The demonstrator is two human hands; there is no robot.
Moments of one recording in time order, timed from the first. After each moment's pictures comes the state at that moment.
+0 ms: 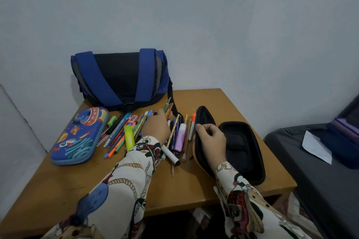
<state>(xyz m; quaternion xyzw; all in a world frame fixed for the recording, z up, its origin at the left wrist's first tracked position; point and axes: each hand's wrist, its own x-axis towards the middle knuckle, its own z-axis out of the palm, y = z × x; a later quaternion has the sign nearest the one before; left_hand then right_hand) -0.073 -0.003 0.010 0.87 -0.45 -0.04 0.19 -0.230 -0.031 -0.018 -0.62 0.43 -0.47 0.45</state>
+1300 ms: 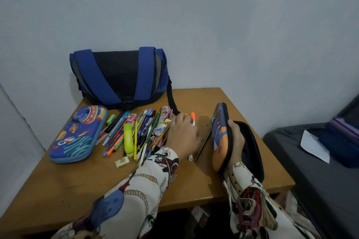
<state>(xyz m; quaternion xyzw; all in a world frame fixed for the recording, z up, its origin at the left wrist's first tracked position) -0.131 -0.006 -0.009 0.73 -0.66 0.09 0.15 -0.265 -0.048 -0.013 -0.35 0.41 -0.56 0.63</state>
